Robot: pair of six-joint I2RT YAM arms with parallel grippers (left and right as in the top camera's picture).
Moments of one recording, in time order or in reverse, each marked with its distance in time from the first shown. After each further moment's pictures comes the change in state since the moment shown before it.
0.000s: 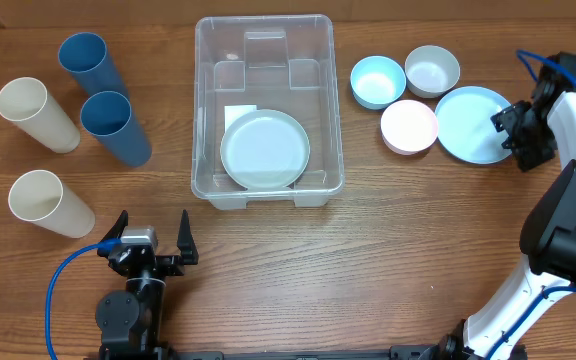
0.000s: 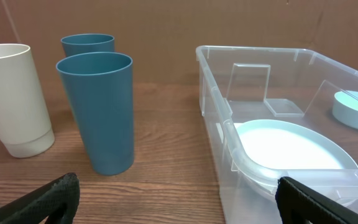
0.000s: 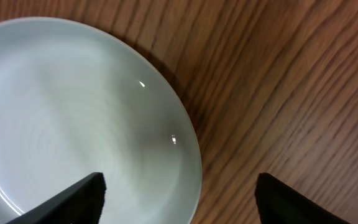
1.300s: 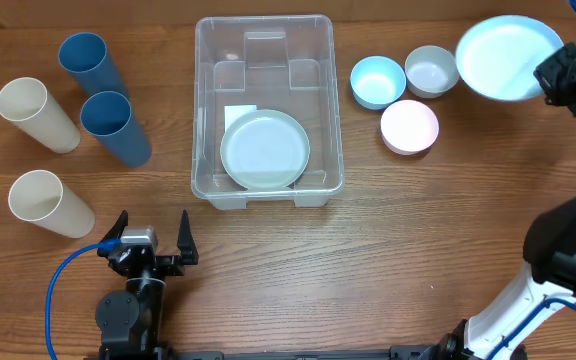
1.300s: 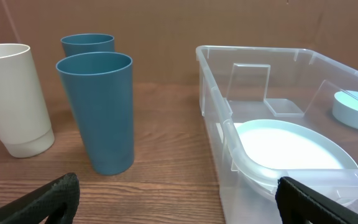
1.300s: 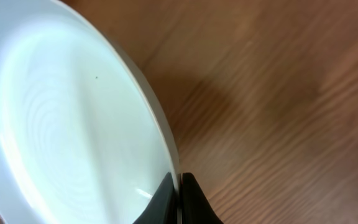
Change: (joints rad) left arm 0.000 0.000 0.000 0.000 0.000 0.000; right arm -0.014 -0.077 0.451 -0.249 -0.180 -0.261
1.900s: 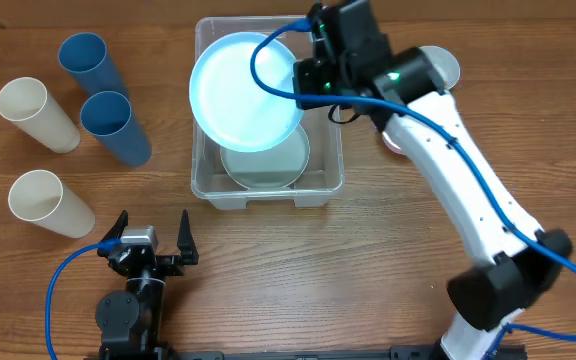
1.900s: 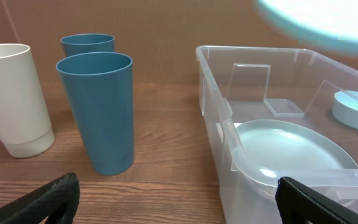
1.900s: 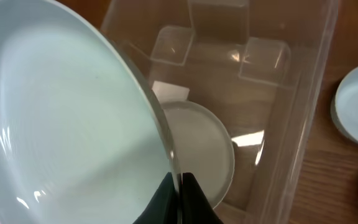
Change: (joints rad) left arm 0.000 0.000 0.000 0.000 0.000 0.000; right arm 0.872 -0.126 -0.124 0.225 -0.017 -0.233
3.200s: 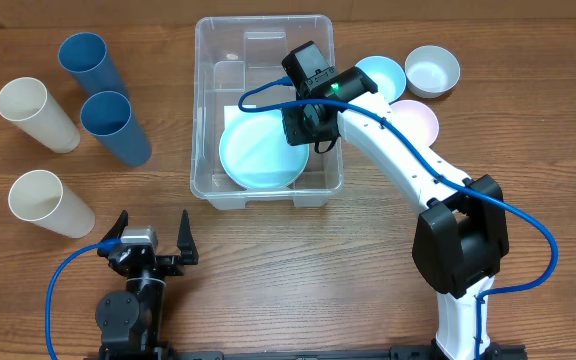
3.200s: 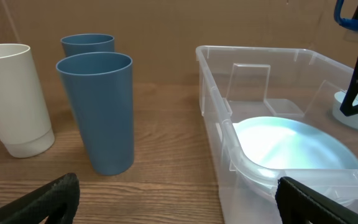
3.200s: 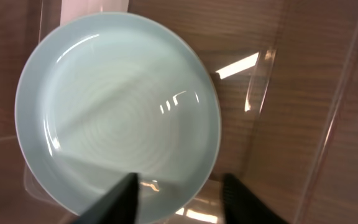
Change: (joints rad) left arm 0.000 0.000 0.000 0.000 0.000 0.000; right arm 0.035 0.202 -0.119 -0.016 0.075 0.044
